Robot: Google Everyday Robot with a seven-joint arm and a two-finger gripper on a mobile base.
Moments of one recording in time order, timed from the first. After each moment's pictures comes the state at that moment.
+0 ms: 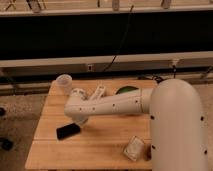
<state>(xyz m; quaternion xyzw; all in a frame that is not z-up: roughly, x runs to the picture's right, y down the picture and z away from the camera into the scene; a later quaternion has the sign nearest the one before) -0.138 0.209 0.824 -0.25 -0.16 -0.38 0.87</state>
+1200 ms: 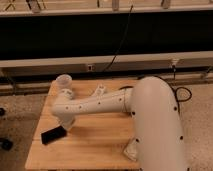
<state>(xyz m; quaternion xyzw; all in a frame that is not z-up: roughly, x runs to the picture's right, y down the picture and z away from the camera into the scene) -0.228 0.227 0.820 -0.25 -0.24 -0.45 0.82</state>
